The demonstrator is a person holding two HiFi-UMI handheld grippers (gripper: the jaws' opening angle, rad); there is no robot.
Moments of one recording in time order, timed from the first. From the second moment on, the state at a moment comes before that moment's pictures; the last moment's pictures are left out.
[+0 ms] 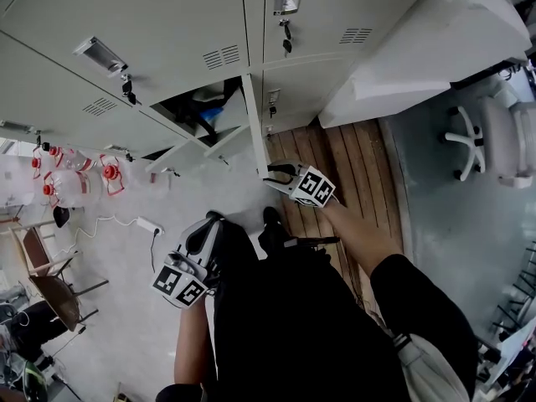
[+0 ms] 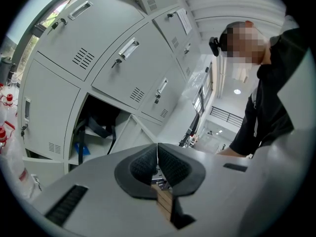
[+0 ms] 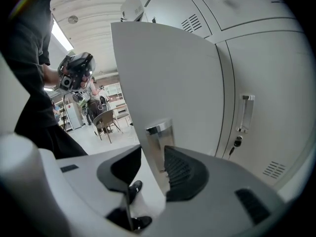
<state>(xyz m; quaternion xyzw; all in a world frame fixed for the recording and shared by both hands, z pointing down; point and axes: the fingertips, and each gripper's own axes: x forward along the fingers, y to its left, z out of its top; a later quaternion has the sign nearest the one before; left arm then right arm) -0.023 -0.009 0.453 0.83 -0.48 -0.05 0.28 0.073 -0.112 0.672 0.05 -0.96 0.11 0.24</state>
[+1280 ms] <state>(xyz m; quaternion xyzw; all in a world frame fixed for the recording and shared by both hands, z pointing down) 0.007 -0.020 0.453 0.84 -0.45 -0.04 0.29 0.142 -0.133 0.672 0.14 -0.95 0.13 0.23</state>
